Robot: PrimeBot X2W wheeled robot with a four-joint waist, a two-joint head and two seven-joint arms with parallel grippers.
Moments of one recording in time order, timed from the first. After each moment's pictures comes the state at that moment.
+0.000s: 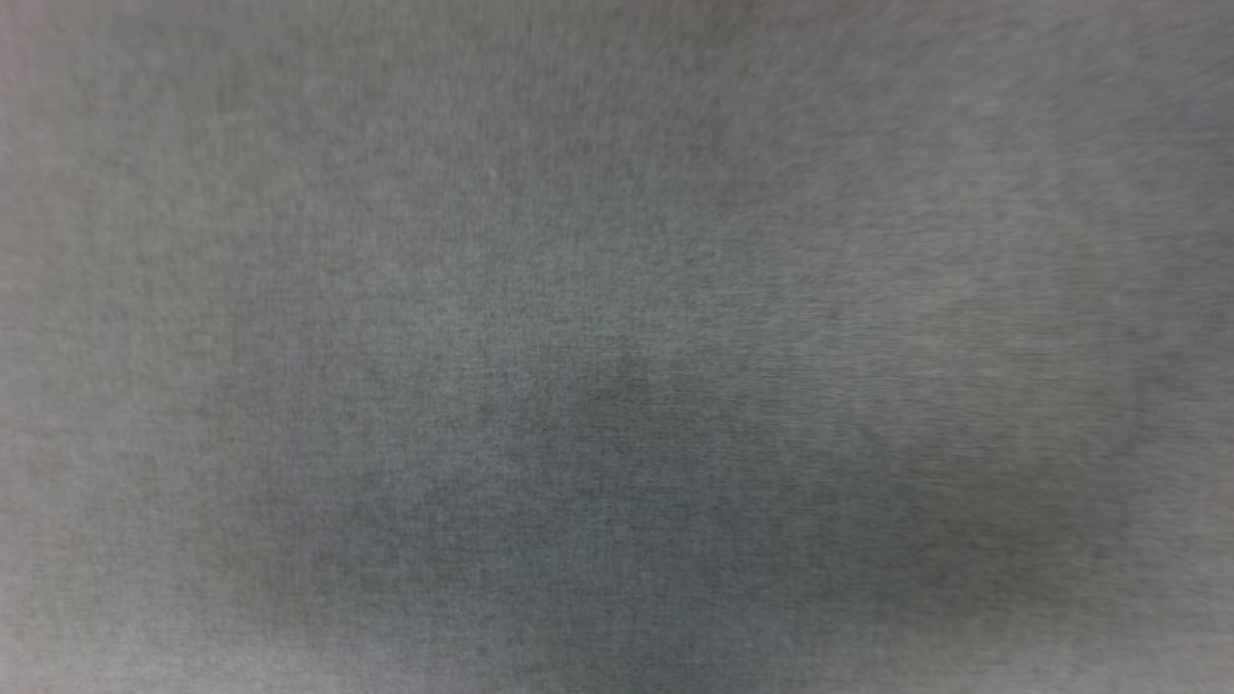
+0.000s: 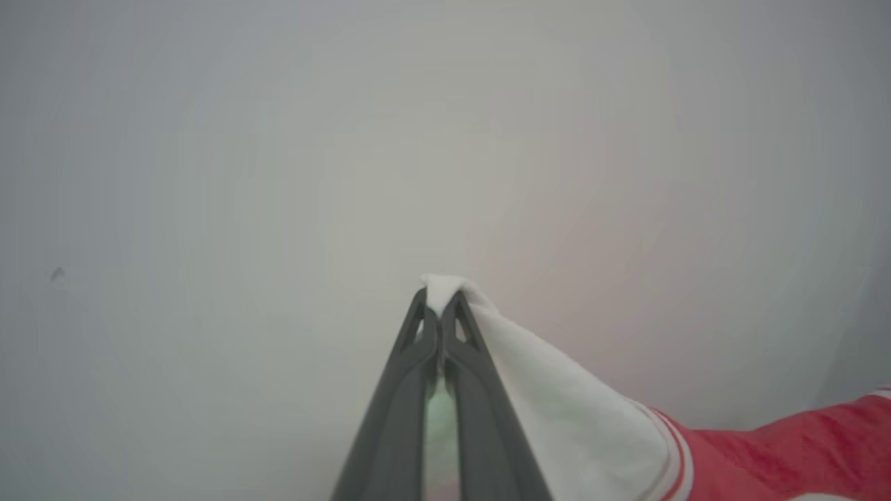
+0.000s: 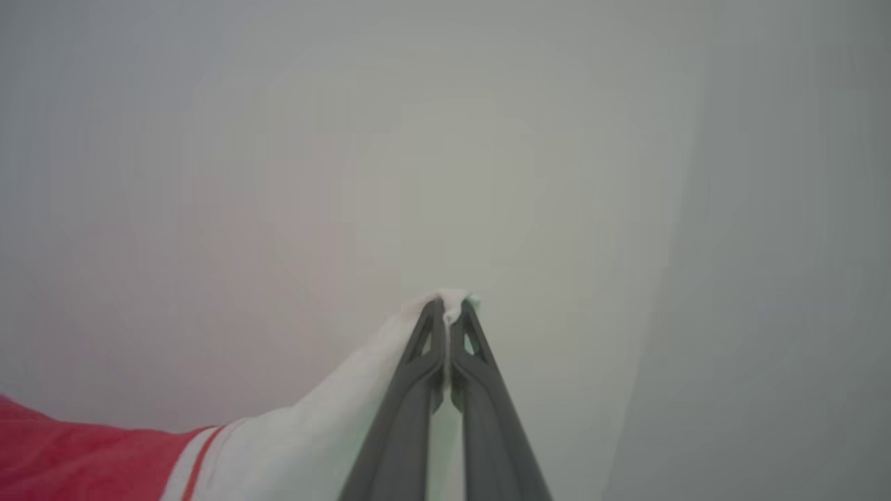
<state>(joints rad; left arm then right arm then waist) -2.13 0.29 -0.94 1.24 -1.19 -0.11 -0.22 -1.84 -0.45 0.17 0.91 0.19 0.13 -0.26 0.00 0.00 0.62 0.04</state>
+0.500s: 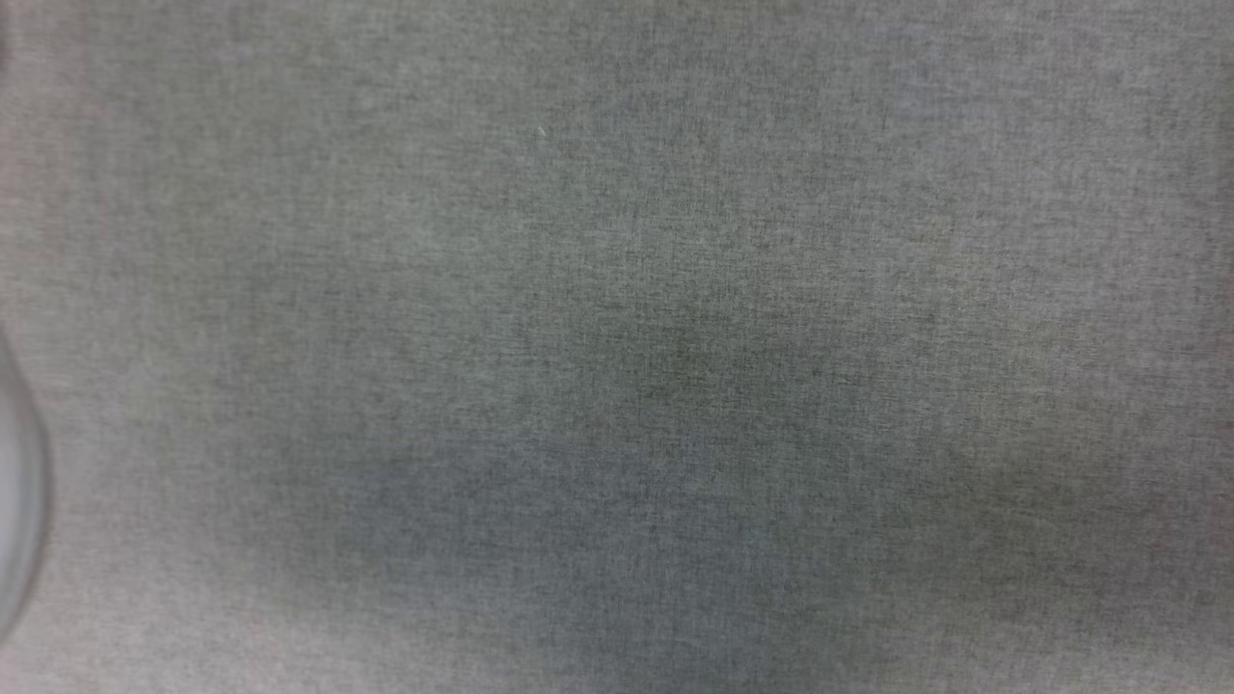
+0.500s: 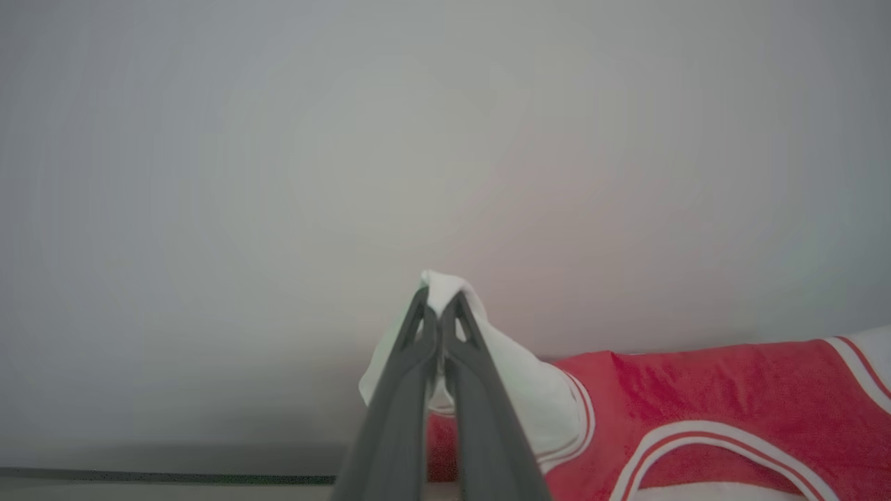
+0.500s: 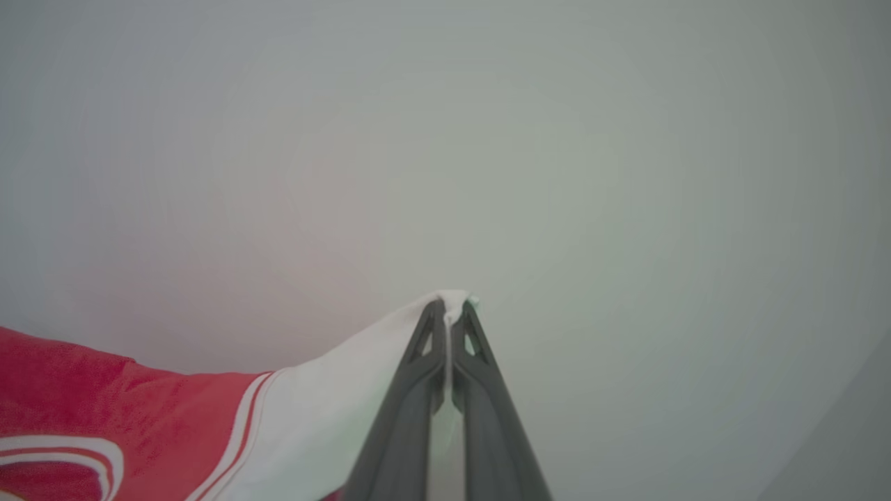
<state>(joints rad) -1.93 0.29 -0.93 1.27 -1.24 -0.13 -0.17 -1.72 -0.34 0.21 1.00 0.18 0.13 -0.26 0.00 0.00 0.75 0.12</state>
